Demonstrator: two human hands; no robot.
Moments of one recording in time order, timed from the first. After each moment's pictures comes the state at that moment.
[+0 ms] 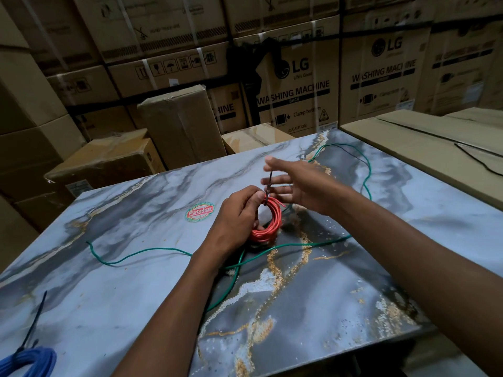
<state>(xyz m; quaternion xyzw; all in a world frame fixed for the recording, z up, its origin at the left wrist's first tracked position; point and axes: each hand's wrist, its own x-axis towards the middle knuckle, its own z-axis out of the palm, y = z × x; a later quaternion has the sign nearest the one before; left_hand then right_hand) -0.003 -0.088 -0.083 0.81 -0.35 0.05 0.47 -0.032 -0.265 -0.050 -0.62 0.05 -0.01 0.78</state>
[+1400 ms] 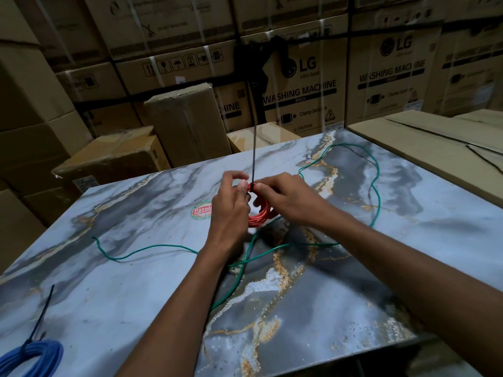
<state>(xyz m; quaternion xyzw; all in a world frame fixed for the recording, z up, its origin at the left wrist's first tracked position) 0.011 -0.086 -0.092 0.78 -0.26 0.14 0.56 -0.037 -0.233 -0.067 -0.88 -0.08 -0.16 0.44</state>
